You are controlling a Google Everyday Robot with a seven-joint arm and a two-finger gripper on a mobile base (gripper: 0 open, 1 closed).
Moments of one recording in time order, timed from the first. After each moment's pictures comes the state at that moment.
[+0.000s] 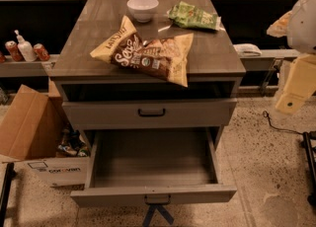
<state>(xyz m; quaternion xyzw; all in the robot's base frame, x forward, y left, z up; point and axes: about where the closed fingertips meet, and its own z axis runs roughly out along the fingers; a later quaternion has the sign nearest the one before) 0.438 -0.216 0.977 -0.60 0.78 -0.04 0.16</state>
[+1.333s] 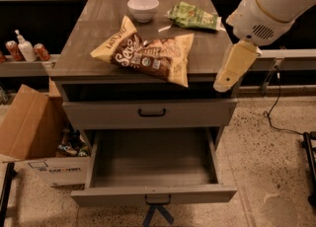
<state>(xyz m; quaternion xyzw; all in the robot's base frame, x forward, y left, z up) 0.533 -0.157 0.952 -0.59 0.77 -0.01 0.24</state>
